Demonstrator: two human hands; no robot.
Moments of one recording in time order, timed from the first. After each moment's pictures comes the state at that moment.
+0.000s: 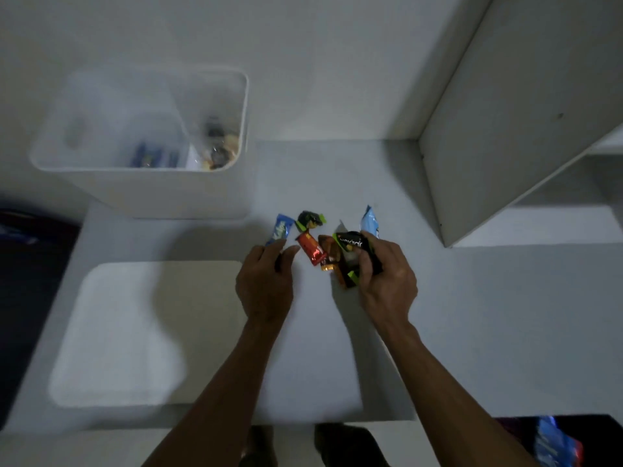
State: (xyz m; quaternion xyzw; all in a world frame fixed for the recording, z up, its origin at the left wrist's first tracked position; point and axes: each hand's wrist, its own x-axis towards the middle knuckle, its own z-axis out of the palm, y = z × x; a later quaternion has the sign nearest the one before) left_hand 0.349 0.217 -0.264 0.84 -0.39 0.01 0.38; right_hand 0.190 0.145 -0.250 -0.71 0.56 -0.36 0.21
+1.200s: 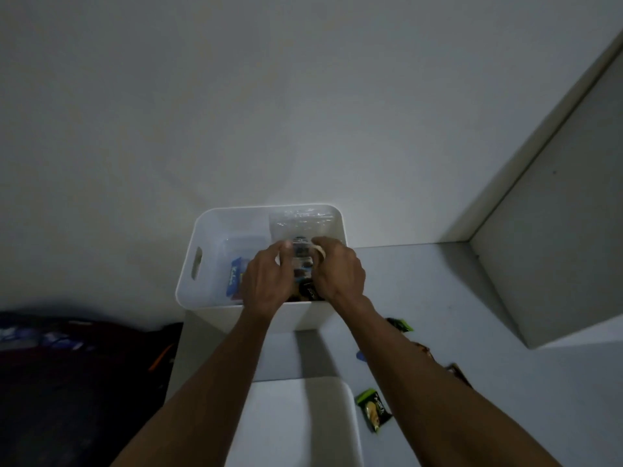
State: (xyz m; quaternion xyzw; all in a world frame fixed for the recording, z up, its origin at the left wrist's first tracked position) left_hand 0.607 0.152 -0.132 0.84 -0.39 -0.12 0.36; right_hand 0.502 0.088 -0.128 -0.78 0.52 -0.24 0.26
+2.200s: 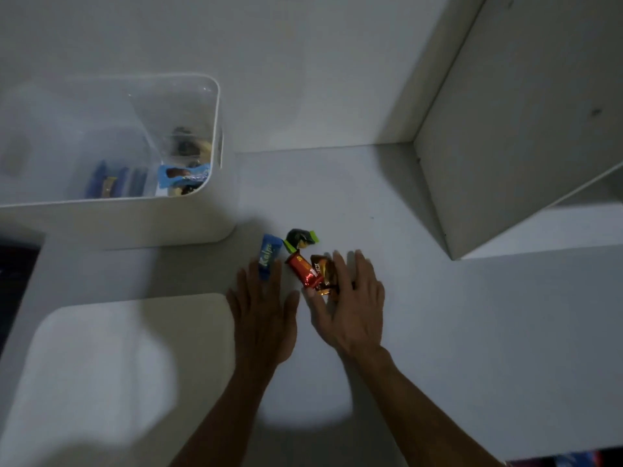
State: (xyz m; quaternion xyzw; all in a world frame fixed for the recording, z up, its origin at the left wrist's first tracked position) left_hand 0.358 0.213 -0.326 0.86 -0.48 -0.12 0.14; right_hand 0.224 0.140 -0.320 -0.79 0.56 -0.14 0.21
